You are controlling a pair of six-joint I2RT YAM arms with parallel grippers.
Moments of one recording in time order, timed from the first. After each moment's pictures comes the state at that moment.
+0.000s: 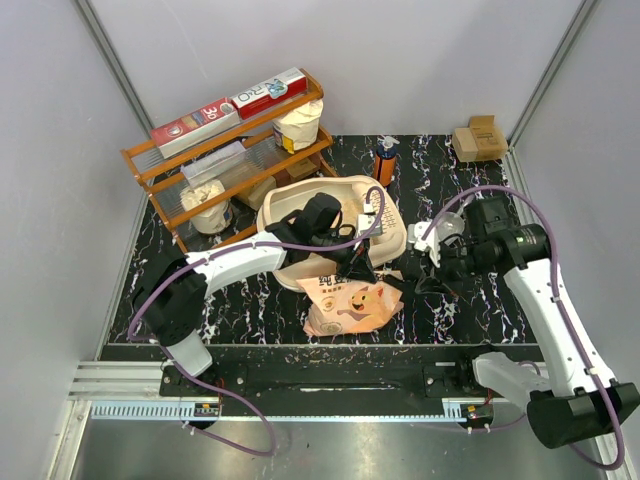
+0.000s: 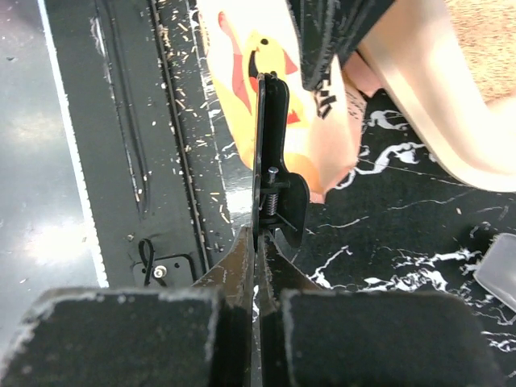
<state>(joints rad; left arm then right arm) -0.82 1.67 1.14 -0.09 0.89 0.09 0.20 1.03 1.17 -1.34 -0.78 -0.99</state>
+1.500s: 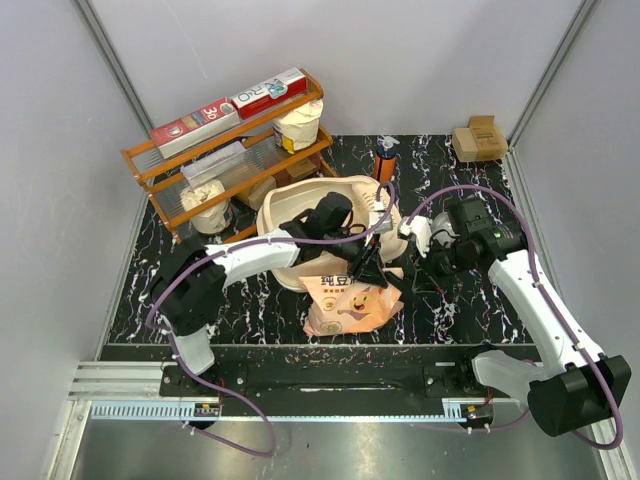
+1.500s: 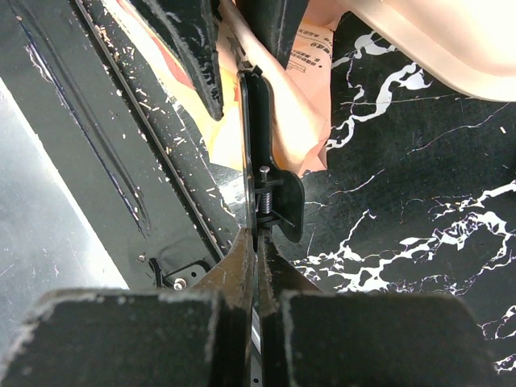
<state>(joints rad) -0.84 1.77 1.20 0.00 0.96 -0.05 0.28 1.11 1.06 -1.14 -0.59 -0.60</state>
